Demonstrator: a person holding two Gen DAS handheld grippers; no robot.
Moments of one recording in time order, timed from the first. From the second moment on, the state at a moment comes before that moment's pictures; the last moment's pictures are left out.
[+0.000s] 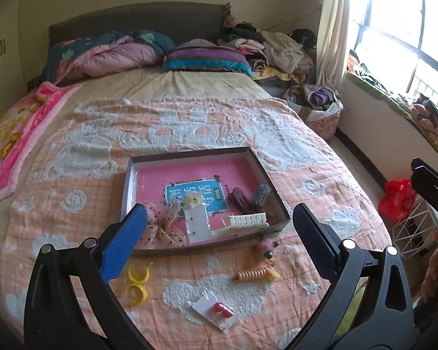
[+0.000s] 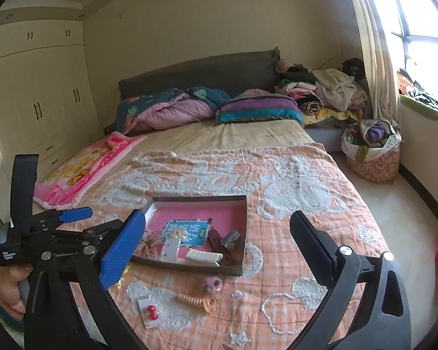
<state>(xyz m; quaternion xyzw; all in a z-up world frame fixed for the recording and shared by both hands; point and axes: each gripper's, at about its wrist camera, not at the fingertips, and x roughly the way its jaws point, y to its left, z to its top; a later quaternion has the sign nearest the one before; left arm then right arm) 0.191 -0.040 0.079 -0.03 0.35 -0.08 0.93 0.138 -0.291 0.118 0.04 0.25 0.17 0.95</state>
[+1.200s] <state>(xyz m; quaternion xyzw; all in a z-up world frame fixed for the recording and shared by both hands) 0.096 -0.029 0.083 0.00 0.33 -0.07 0.94 0.058 -0.273 0.127 0.02 0.22 0.21 0.95</state>
